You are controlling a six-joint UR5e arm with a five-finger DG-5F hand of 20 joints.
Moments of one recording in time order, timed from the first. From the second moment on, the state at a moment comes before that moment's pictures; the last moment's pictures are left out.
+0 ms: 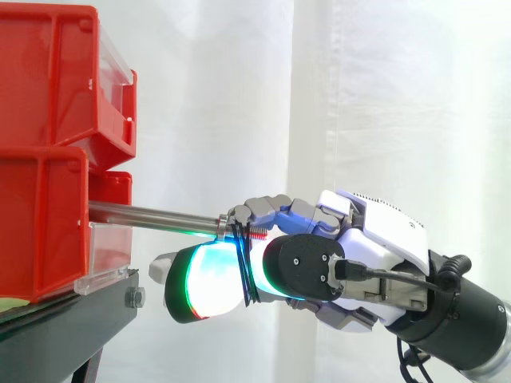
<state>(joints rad) -0.02 -2.55 -1.17 -2.03 -1.80 -0.72</state>
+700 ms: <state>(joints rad) -0.03 -2.49 -1.16 -2.18 -1.85 -0.71</state>
